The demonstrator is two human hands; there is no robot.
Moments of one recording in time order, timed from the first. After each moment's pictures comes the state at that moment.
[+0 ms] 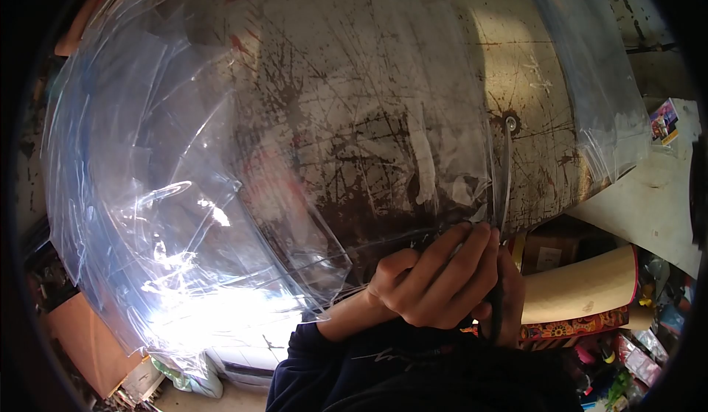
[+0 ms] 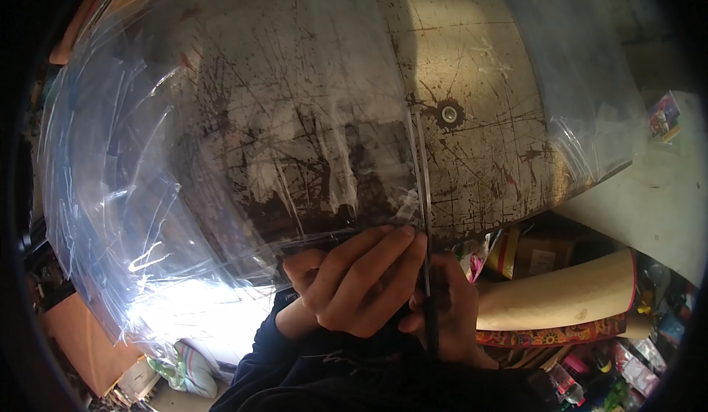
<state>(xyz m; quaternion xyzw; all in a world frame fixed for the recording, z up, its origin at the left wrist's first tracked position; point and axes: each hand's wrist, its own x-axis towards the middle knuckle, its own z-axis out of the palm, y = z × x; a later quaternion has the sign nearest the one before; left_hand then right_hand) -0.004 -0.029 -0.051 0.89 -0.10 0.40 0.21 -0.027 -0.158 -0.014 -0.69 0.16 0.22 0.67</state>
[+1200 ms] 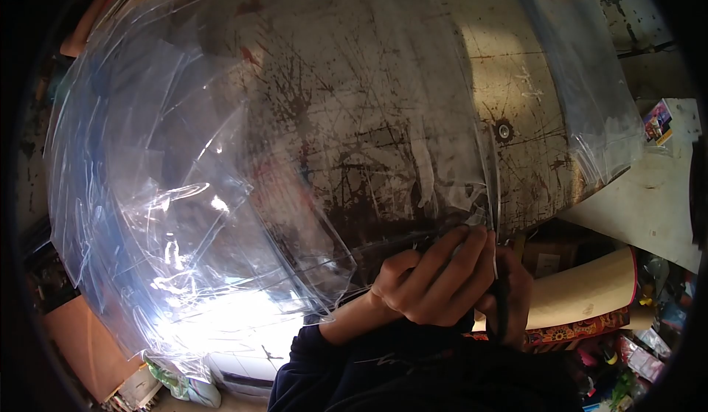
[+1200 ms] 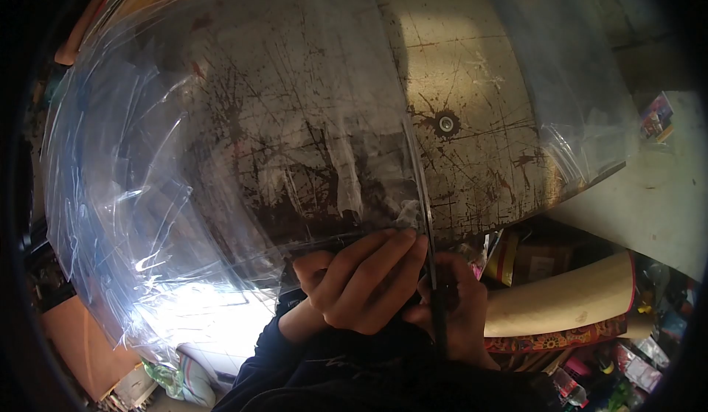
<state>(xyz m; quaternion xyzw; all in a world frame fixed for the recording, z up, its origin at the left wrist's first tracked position) -0.003 -0.028 -0.048 0.89 -0.10 0.40 0.20 -0.016 -0.165 -0.005 -0.74 0.13 0.23 0.62</state>
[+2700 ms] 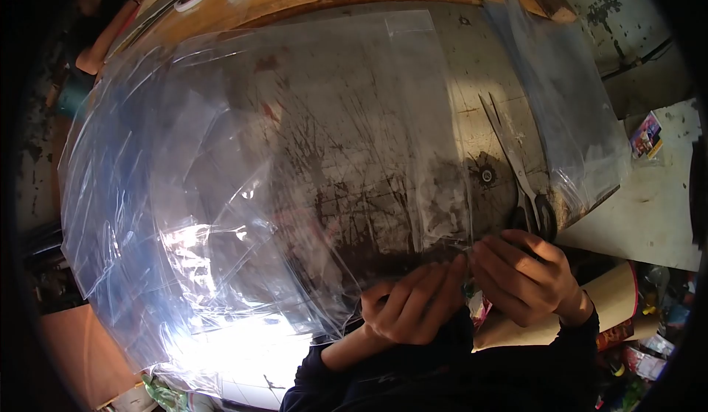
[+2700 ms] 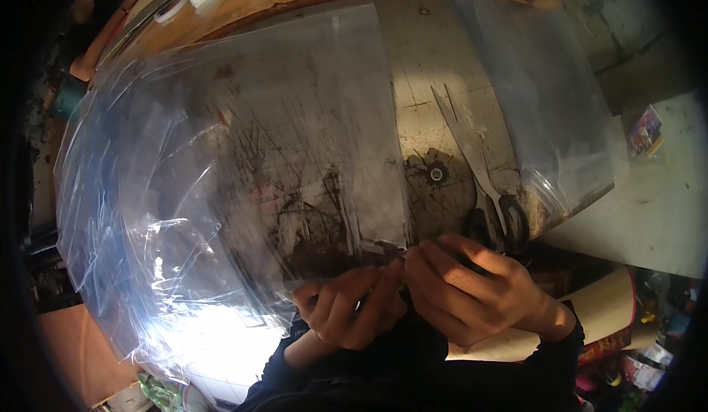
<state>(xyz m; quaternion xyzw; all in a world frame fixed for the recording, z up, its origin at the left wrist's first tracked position) -0.010 -0.019 -0.044 0.90 -0.05 0.40 0.18 0.077 -0.168 0.034 -0.77 -0.62 -0.17 0.03</state>
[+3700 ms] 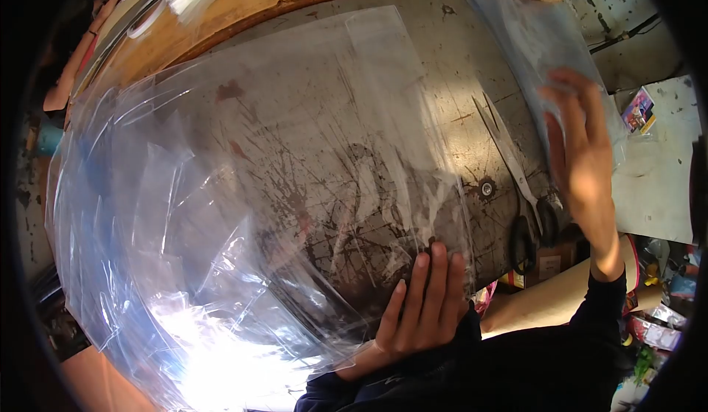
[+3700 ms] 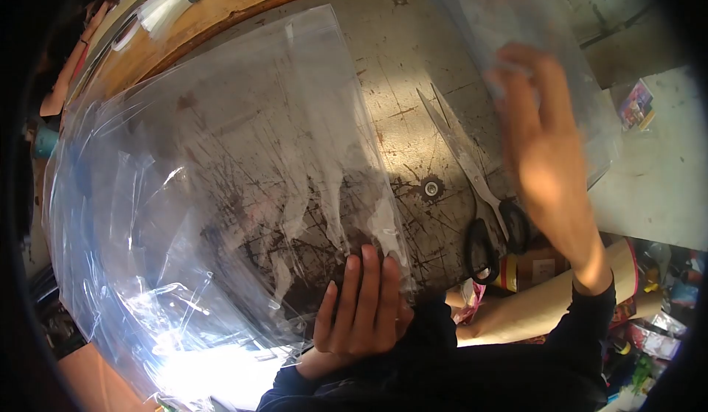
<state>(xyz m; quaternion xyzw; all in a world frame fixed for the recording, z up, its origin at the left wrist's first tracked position) -0.002 -0.019 -0.046 0.95 -0.07 0.29 0.02 0.167 -0.158 0.045 -0.92 -0.30 -0.25 0.03</state>
